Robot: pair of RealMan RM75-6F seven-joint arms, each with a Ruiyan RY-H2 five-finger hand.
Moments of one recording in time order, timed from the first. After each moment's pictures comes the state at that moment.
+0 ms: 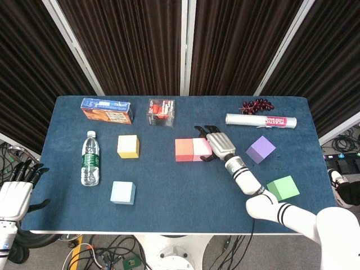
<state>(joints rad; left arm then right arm) -0.10 -1.14 -0.02 -1.54 1.53 1.47 0.07 0.89 -1.66 0.26 -1.12 -1.12 0.70 0.09</state>
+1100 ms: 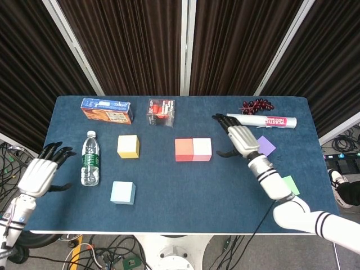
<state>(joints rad) -0.33 -1.08 -0.09 -1.58 1.57 1.24 -0.08 0.76 -1.28 0.30 -1.54 -1.15 0.84 0.12</state>
